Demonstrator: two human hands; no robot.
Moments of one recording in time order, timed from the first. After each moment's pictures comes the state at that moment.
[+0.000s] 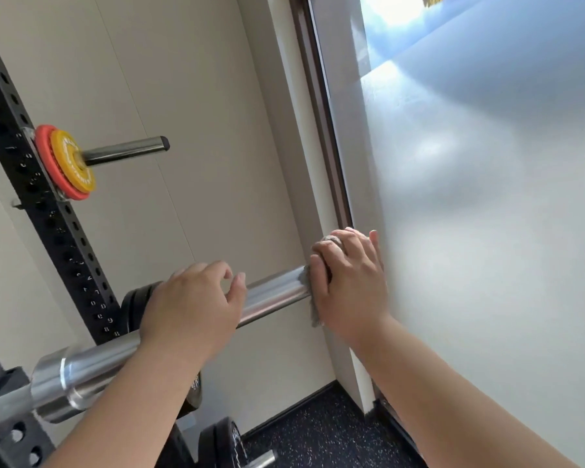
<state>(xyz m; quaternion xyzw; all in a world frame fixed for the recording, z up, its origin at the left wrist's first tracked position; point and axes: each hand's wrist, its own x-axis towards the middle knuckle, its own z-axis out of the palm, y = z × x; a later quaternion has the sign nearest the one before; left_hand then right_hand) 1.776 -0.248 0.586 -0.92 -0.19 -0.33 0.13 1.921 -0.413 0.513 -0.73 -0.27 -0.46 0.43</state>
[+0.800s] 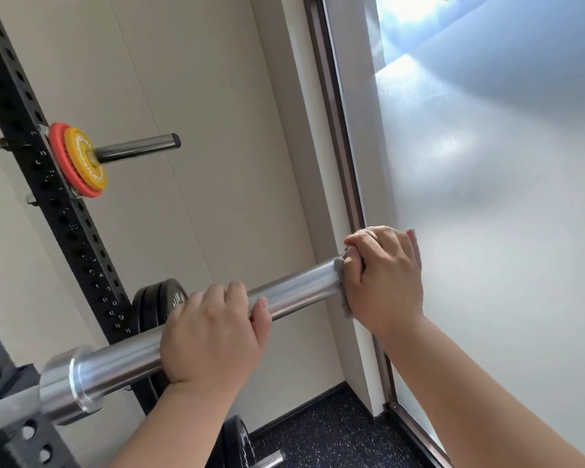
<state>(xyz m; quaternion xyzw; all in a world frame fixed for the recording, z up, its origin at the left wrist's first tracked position) 1.776 -0.252 0.539 -0.86 -0.17 -0.42 0.26 1.940 -0.423 0.515 -0.73 -0.22 -0.47 0.45</state>
